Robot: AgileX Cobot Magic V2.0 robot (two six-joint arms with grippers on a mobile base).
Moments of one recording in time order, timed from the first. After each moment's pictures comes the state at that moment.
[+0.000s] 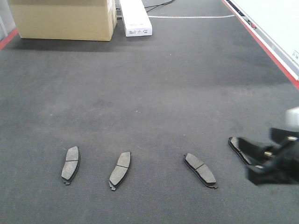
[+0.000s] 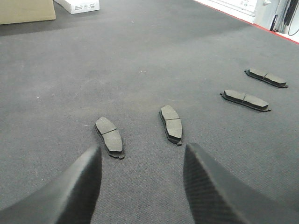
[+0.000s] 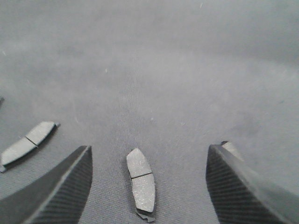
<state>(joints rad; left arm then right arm) -0.48 0.06 -0.49 0.05 0.84 -0.09 0.36 0.74 -0.56 -0.12 0.33 0.15</state>
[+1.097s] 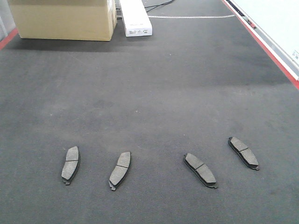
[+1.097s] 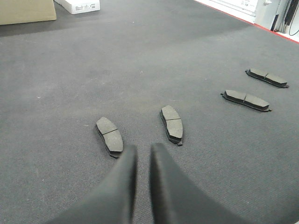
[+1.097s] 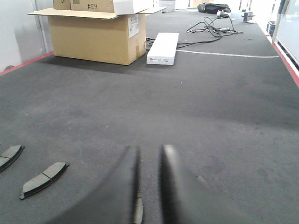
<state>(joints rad) -0.48 0.06 -0.49 0.06 0.84 -0.09 0.36 0.22 -0.56 -0.12 0.58 0.11</state>
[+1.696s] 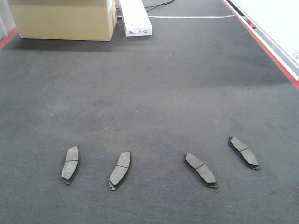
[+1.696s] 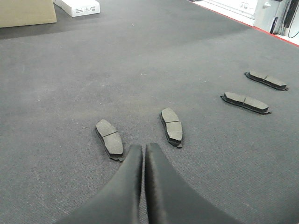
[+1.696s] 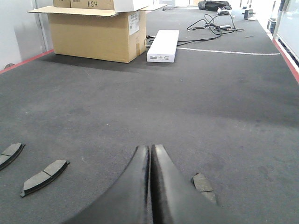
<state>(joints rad) -0.48 0.06 -0.49 0.06 0.83 -0.09 0.36 0.22 -0.56 -0.12 0.59 0.11</state>
